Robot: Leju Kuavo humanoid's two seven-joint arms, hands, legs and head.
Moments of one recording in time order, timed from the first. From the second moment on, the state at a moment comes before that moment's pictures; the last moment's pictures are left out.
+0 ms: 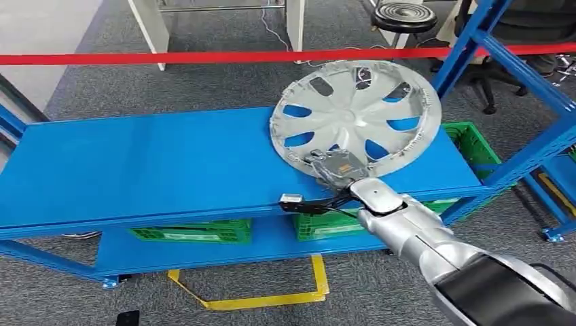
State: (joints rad) left arm -0.08 -0.13 0.31 -0.19 -0.08 0.54 -0.24; right arm -0.86 0.08 0.66 -0.35 1.26 -0.49 -0.04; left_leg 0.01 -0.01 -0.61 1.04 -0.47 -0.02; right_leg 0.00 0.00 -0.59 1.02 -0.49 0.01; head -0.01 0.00
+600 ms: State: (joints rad) left arm -0.08 -0.13 0.33 -0.19 -0.09 0.57 -0.33; right arm -0.85 0.05 0.67 -0.41 1.27 -0.56 -0.07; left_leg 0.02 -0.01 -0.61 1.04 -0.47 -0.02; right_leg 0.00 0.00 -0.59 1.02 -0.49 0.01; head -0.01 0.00
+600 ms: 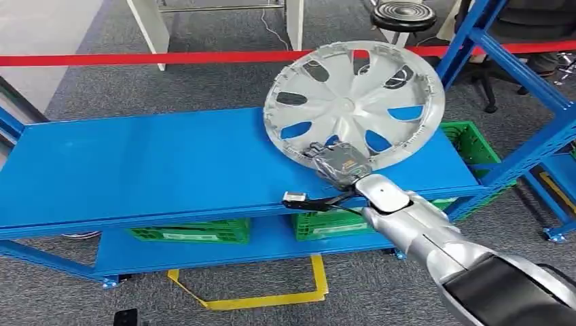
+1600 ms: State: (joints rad) left arm -0.08 -0.14 0.35 -0.19 -0.10 0.51 -0.28; right arm -0.71 0.00 0.58 -0.73 1.33 -0.68 -0.13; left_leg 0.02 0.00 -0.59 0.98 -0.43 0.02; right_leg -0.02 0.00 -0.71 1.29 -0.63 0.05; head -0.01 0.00
